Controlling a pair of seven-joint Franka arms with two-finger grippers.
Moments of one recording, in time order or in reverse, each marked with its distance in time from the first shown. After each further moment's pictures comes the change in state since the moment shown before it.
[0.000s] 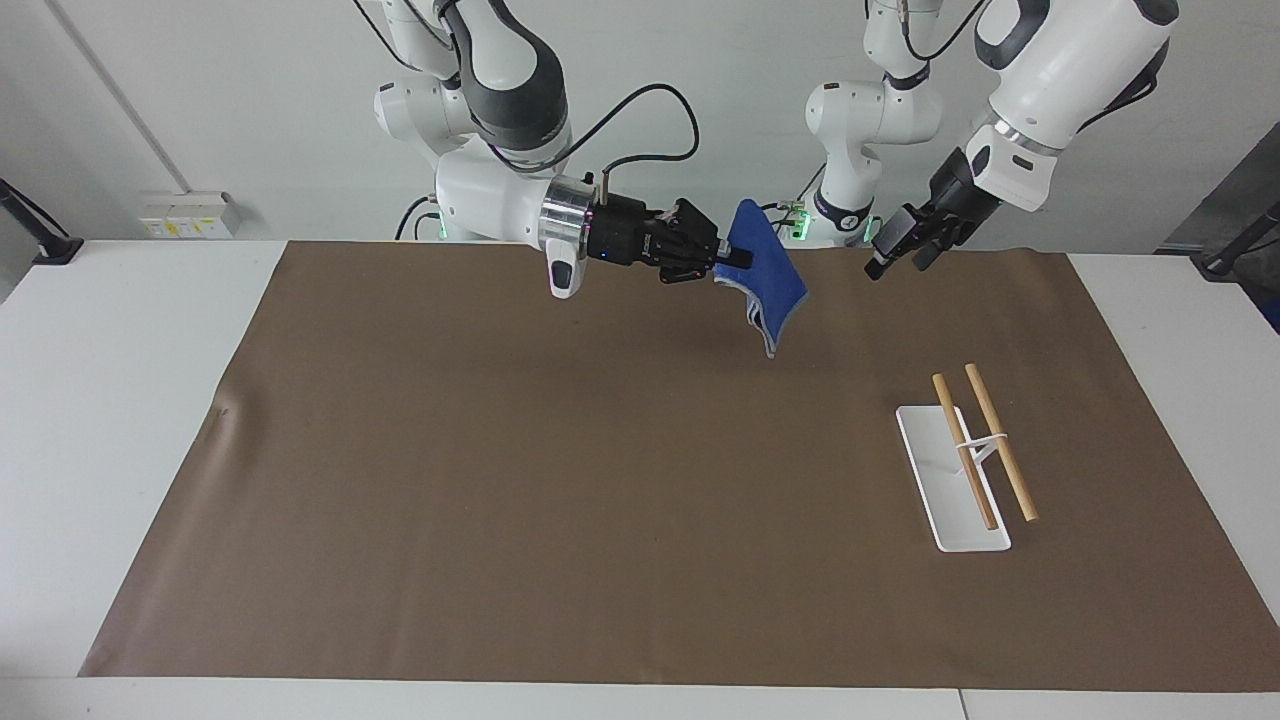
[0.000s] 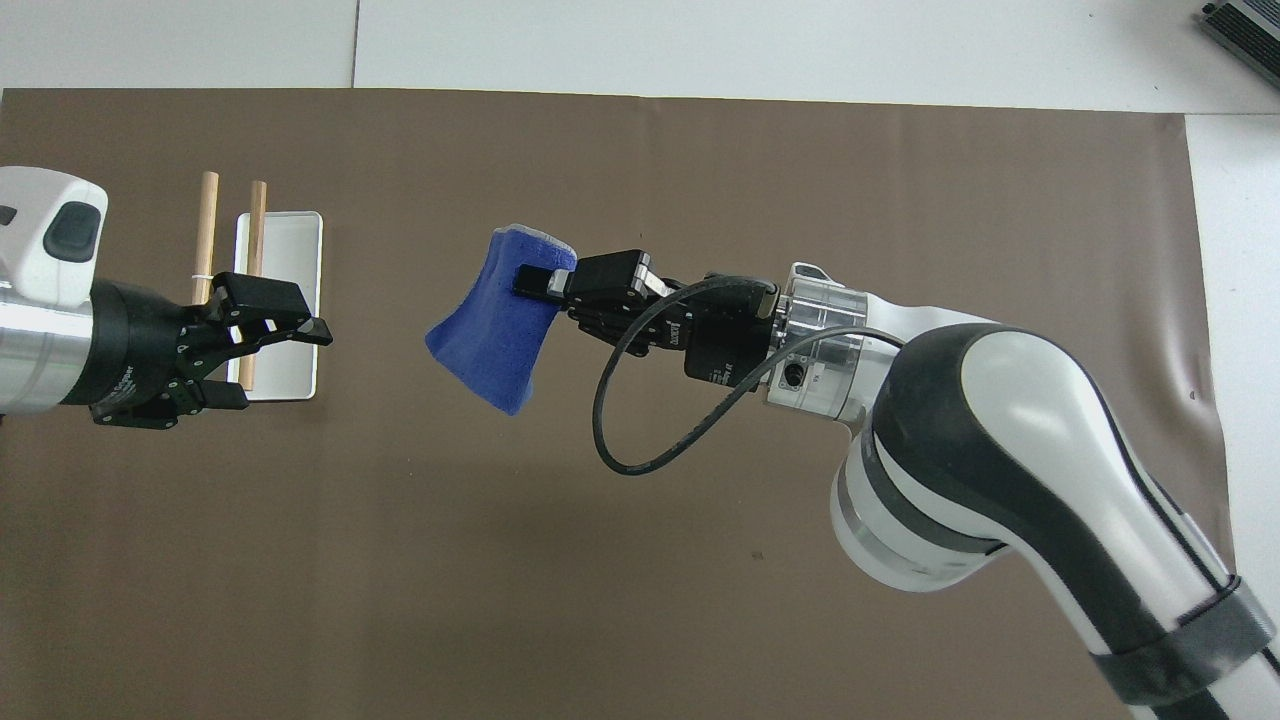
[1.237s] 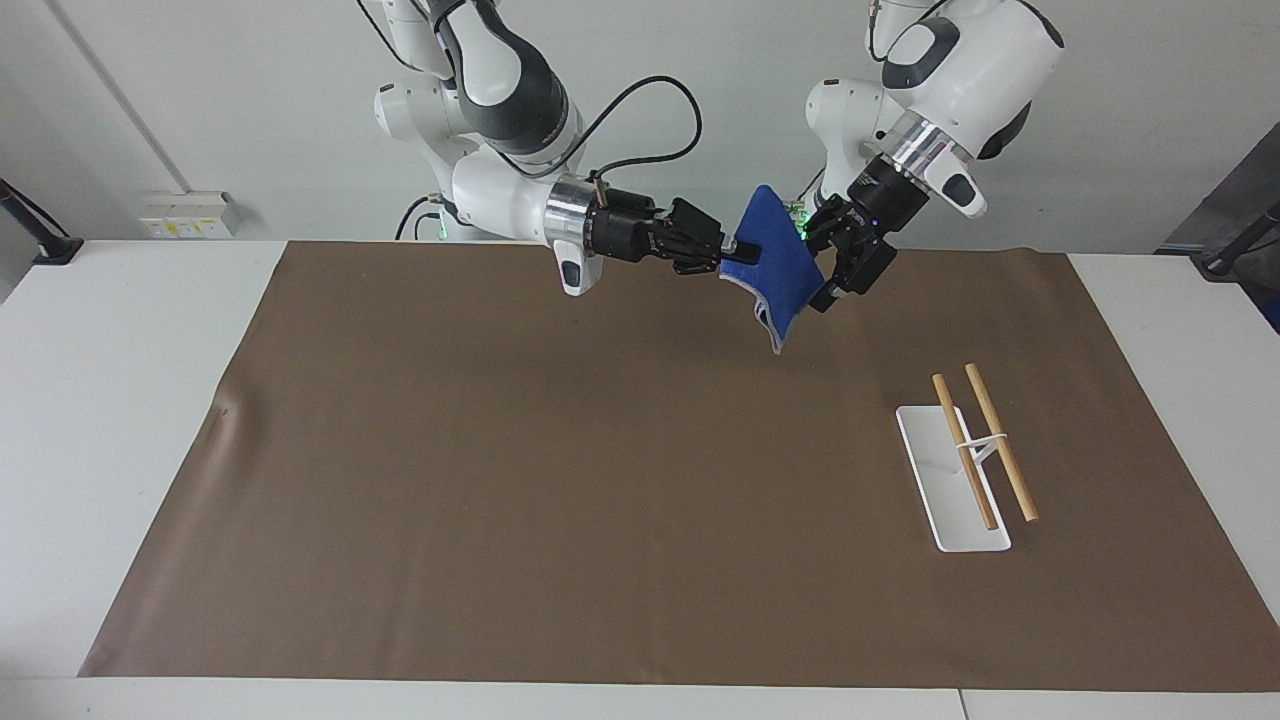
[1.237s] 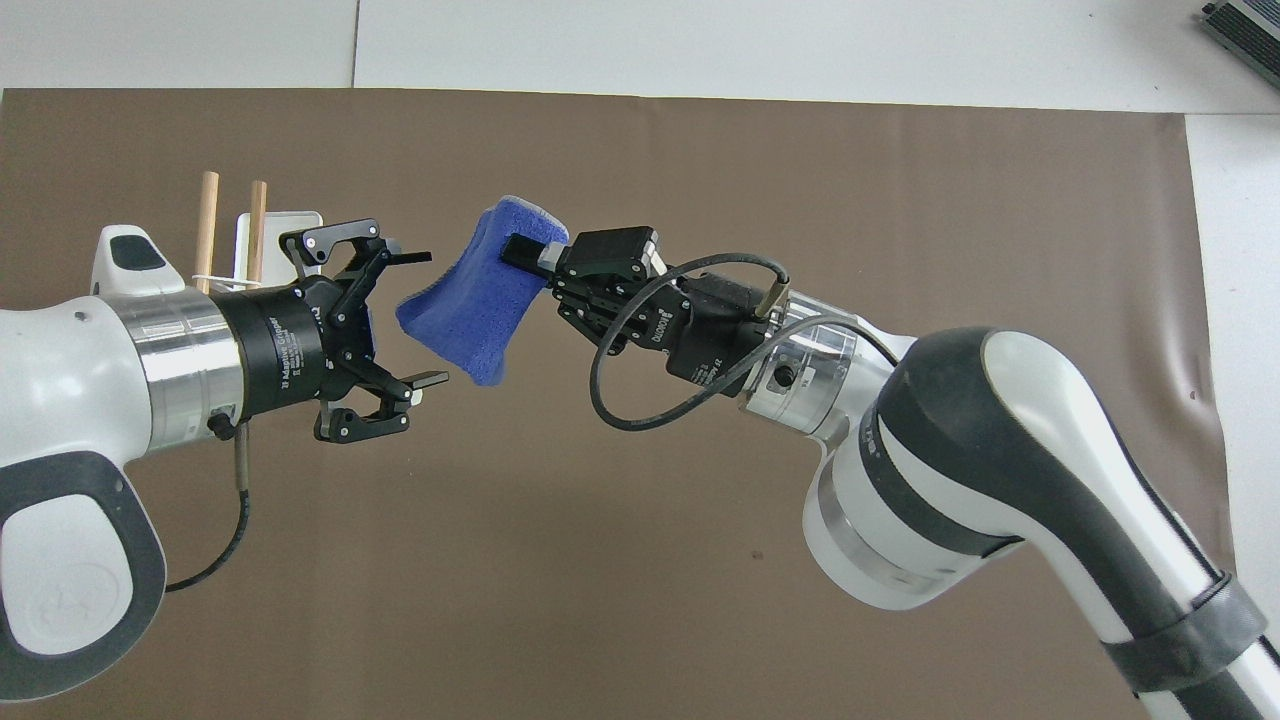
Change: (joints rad) left arm -0.152 -0.061 -0.030 -0.216 -0.264 0.528 -0.910; right arm 0.031 -0.001 0.005 0.000 0.273 0.062 -0.005
